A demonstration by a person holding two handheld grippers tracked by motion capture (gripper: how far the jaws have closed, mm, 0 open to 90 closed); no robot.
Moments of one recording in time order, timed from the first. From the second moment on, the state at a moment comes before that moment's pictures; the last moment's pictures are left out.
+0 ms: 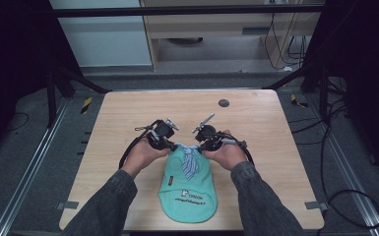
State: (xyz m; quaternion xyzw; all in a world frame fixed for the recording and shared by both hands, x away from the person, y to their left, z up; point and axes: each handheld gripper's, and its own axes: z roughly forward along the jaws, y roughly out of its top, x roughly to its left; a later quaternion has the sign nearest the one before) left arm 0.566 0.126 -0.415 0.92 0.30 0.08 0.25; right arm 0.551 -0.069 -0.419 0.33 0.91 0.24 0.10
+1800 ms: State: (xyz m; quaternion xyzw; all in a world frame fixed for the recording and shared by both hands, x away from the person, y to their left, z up) left arm 0.579 0.131 -0.373 0.90 0.29 0.13 0.30; right arm 0.566 -0.077 -0.374 0.32 0.89 0.29 0.17
